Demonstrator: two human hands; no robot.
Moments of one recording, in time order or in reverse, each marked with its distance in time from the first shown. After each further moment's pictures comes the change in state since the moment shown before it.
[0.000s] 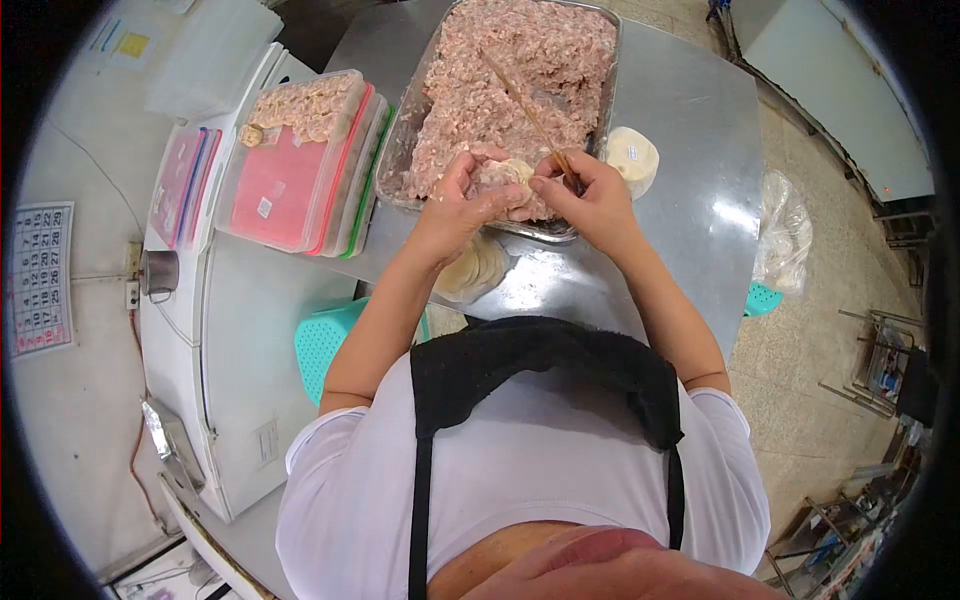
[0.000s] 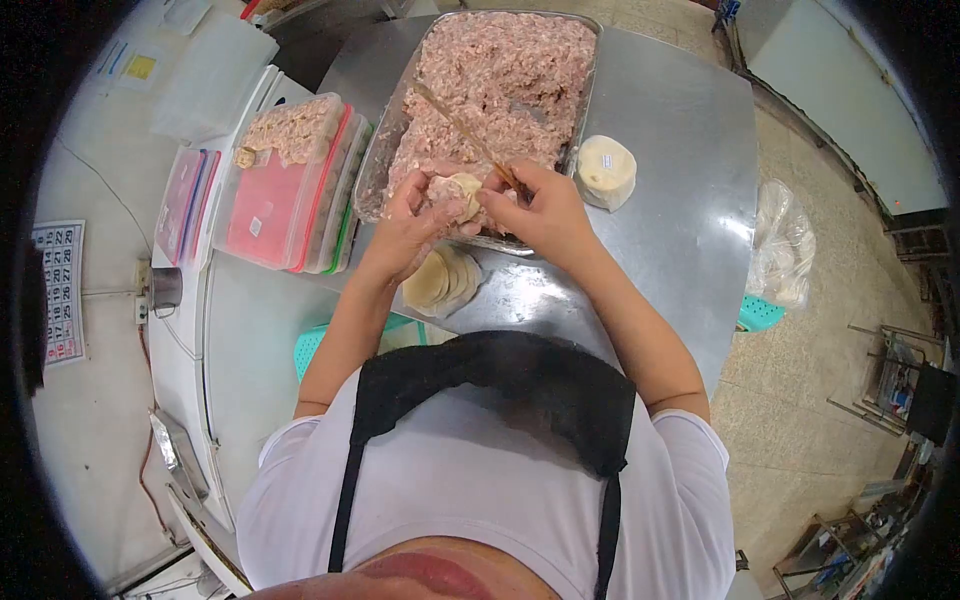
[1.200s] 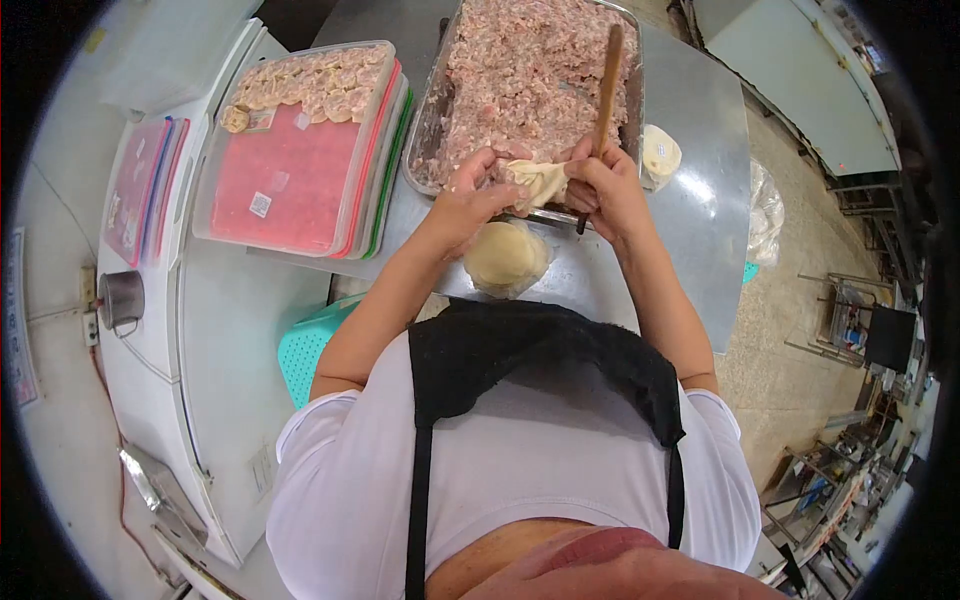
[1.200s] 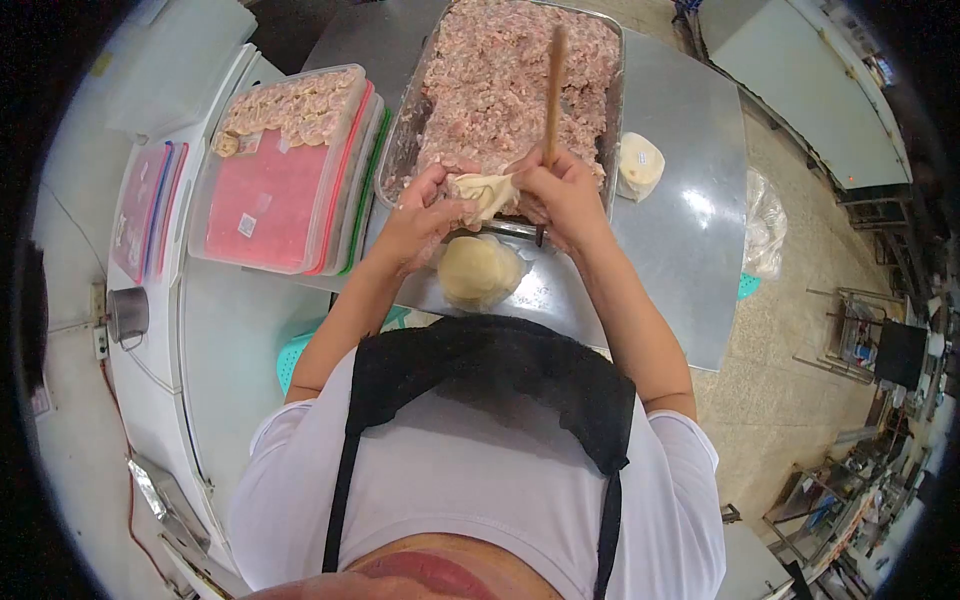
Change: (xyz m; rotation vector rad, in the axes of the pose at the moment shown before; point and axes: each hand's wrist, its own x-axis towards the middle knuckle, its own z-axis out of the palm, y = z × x) left_hand -0.007 -0.004 -0.097 -0.206 -0.191 -0.063; right_hand 0.026 -0.002 0.079 0.524 0.049 0.240
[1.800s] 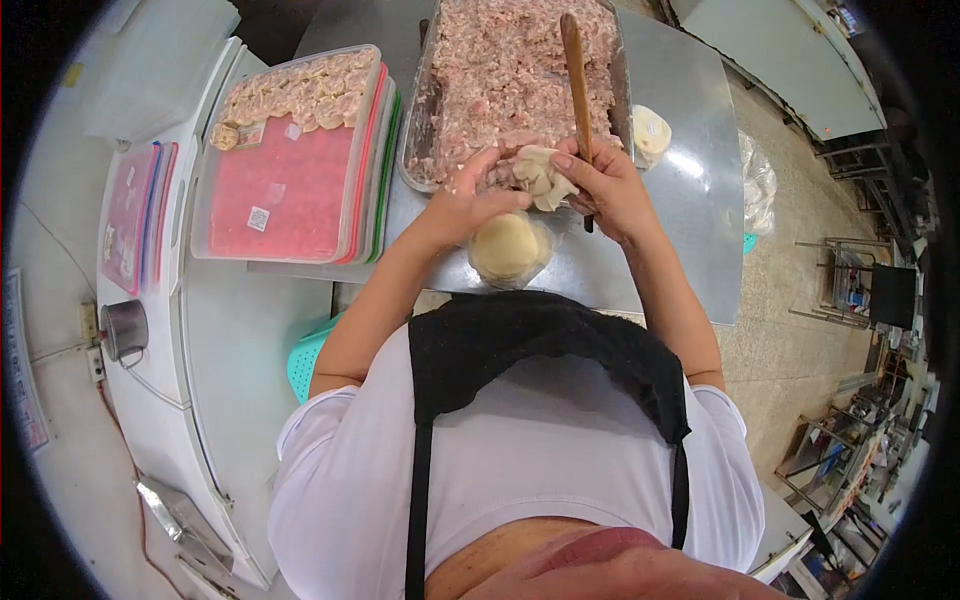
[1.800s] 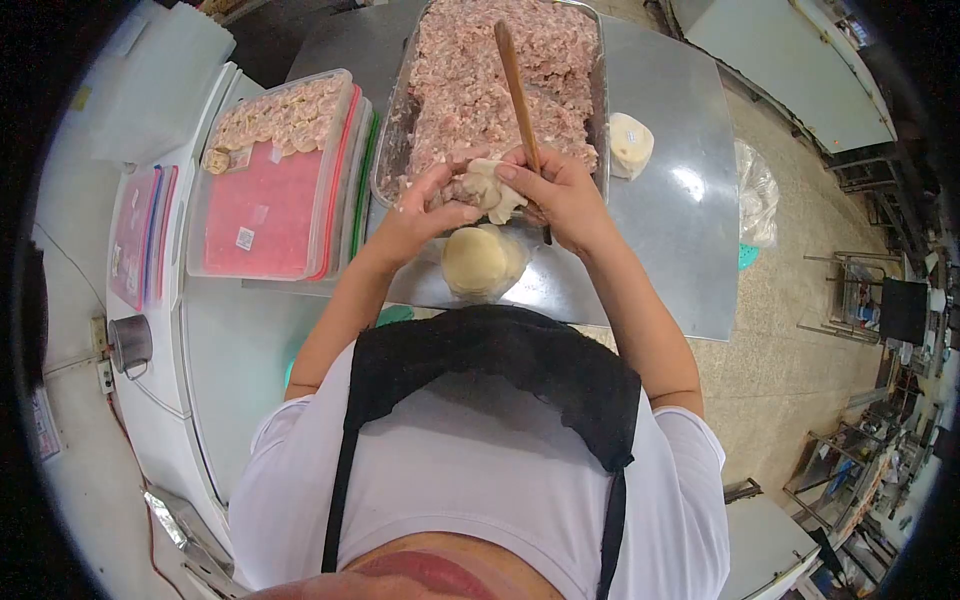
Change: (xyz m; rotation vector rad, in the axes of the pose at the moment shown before) left_hand -0.007 0.013 -0.009 0.357 -0.190 0.037; right_hand -0.023 -0.008 0.025 -0.097 0.096 0.045
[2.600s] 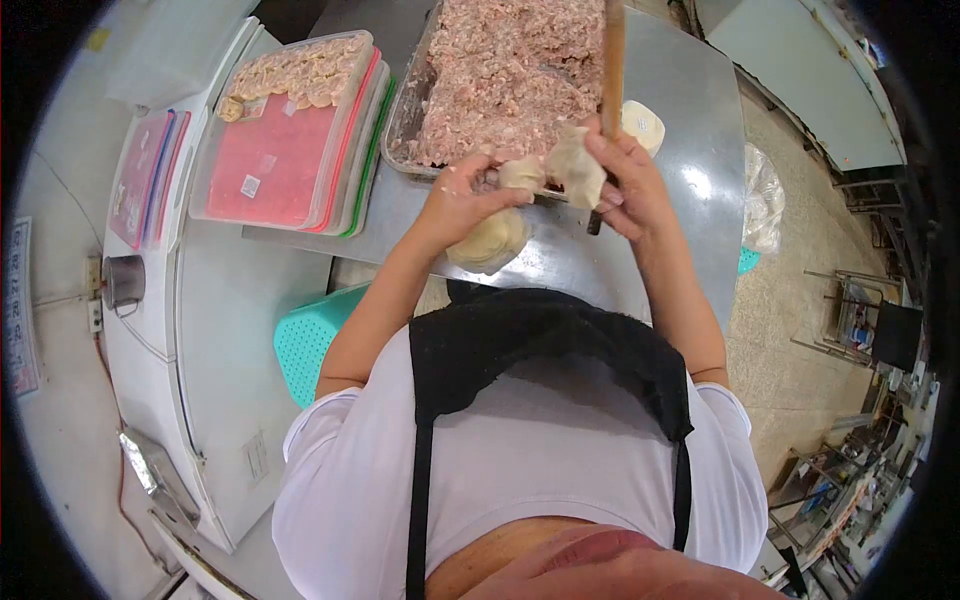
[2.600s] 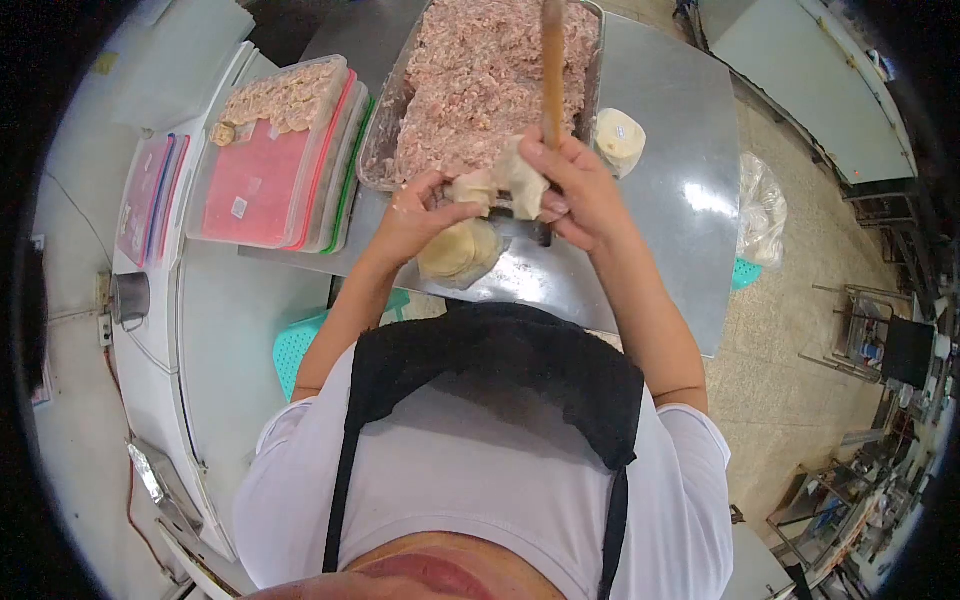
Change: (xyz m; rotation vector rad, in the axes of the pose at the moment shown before) left_hand 0.001 -0.023 0.050 0.106 0.222 0.010; right_hand -0.026 -0.022 -0.046 0.372 -0.160 0.035
